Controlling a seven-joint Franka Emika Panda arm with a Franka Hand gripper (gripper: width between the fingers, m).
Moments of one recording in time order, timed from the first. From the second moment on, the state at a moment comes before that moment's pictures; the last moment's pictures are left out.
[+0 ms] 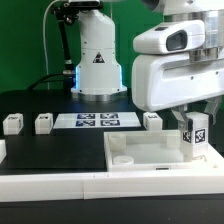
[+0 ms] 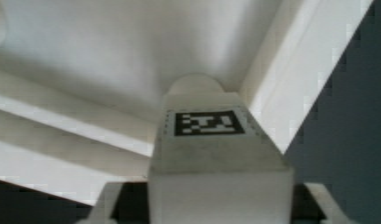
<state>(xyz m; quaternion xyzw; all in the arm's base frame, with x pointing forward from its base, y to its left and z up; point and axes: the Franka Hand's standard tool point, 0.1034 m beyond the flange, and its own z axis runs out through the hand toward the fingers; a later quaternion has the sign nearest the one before) 0.612 0.120 0.080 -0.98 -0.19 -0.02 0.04</state>
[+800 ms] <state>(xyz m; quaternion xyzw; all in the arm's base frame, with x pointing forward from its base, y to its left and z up) 0.611 0.116 0.078 -0.96 0.27 0.00 0.04</state>
